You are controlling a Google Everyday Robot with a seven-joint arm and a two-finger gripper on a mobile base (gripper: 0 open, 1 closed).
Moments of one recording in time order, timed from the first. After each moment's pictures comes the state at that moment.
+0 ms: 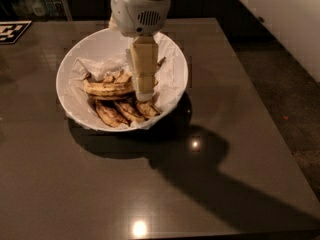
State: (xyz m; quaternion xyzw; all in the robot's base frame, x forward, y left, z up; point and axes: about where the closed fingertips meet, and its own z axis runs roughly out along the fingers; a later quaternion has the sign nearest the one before) arm 0.508 0.052 0.981 -0.82 0.55 0.02 0.15
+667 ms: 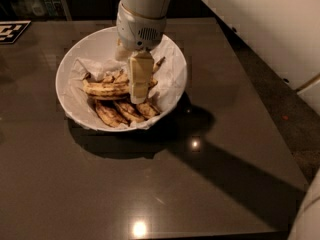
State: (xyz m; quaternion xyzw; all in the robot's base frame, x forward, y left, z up) arm 0.530 0.057 0.935 -0.81 0.57 0.08 0.12
